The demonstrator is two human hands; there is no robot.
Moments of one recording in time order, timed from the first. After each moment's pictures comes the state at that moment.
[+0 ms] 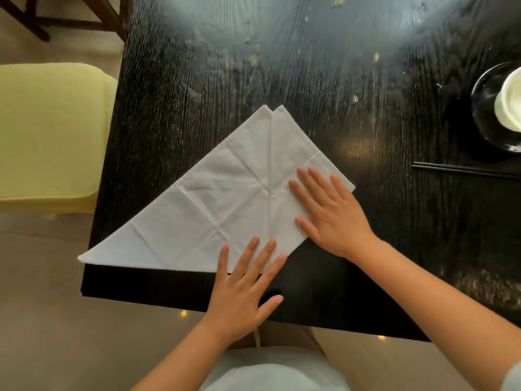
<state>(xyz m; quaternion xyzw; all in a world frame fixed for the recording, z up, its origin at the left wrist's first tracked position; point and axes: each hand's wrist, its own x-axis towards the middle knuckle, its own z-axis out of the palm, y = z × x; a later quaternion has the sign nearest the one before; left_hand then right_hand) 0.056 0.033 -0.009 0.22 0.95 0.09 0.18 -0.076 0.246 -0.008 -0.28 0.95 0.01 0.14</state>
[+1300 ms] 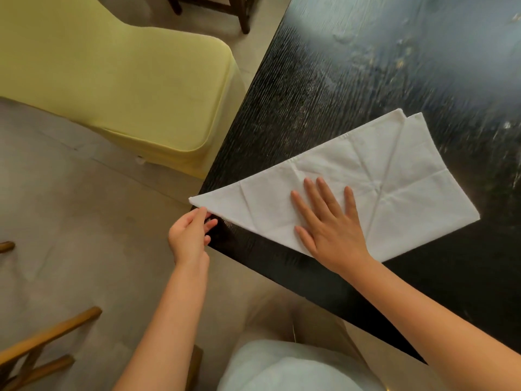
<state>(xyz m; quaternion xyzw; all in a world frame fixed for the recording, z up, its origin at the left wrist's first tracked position) 0.044 -0.123 0.032 -0.66 0.49 0.56 -0.08 -0.035 0.097 -0.012 -0.38 0.92 -0.03 0.14</state>
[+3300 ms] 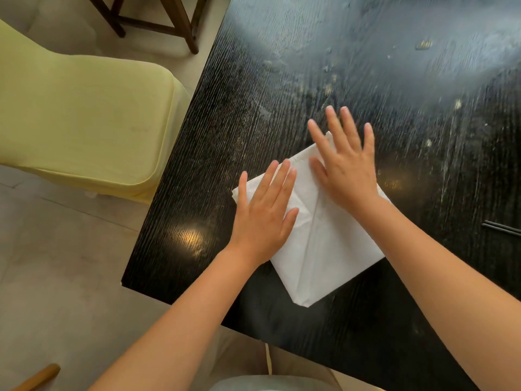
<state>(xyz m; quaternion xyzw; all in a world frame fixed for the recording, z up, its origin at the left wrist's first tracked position) -0.080 -0.003 0.005 0.06 0.99 0.09 0.05 -0.194 0.147 -0.003 -0.23 0.97 -0.08 0.03</state>
